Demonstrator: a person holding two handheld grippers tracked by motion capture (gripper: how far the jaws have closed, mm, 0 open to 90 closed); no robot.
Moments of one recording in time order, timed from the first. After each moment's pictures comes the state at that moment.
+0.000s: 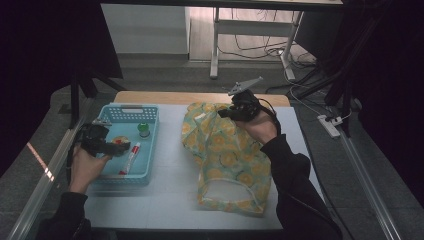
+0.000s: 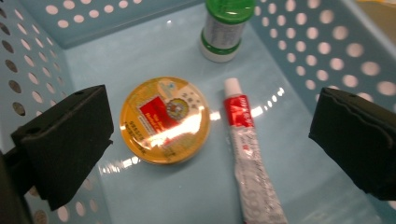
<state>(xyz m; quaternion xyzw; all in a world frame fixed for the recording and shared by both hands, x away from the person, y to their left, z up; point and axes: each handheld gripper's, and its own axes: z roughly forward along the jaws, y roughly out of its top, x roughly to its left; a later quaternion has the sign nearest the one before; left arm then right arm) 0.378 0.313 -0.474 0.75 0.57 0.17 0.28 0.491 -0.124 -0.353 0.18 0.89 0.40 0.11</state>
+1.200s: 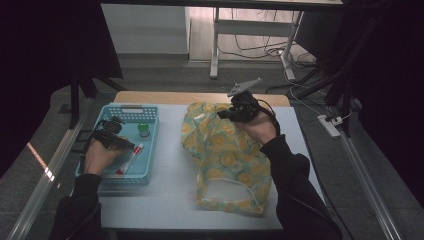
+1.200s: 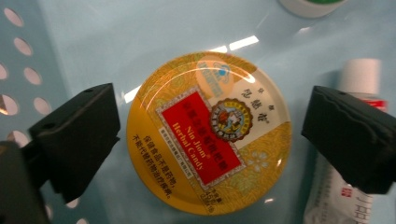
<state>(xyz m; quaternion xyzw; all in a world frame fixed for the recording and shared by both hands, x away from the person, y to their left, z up) 0.437 0.306 -0.518 0.77 0.62 0.10 0.13 0.491 -0.123 -0.357 0.17 0.90 0.39 0.10</state>
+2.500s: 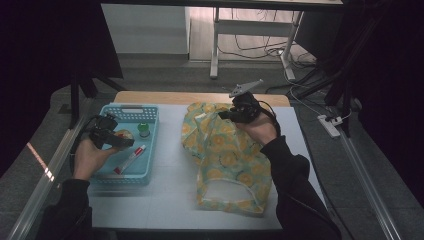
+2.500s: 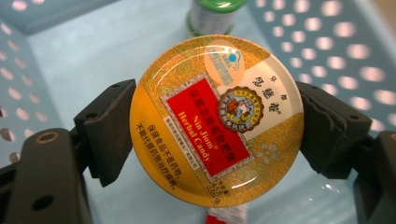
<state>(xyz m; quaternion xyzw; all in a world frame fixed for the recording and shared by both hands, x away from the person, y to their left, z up) 0.401 0.296 -0.458 0.79 0.56 0.10 0.23 0.494 -0.127 -0.363 0.18 0.89 0.40 0.11</state>
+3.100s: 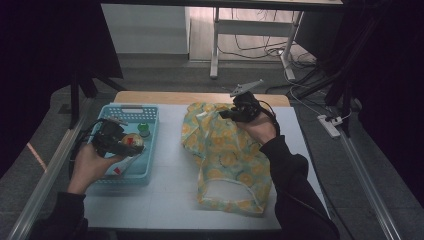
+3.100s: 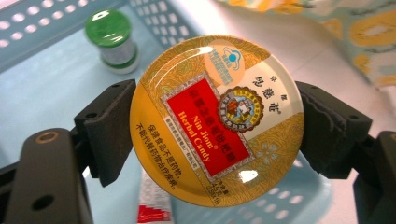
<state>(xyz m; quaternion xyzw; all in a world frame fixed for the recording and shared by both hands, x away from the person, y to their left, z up) 0.361 0.255 -0.423 0.83 0.47 0.09 0.29 0.504 -0.129 -0.371 0.19 0.89 0.40 0.10</state>
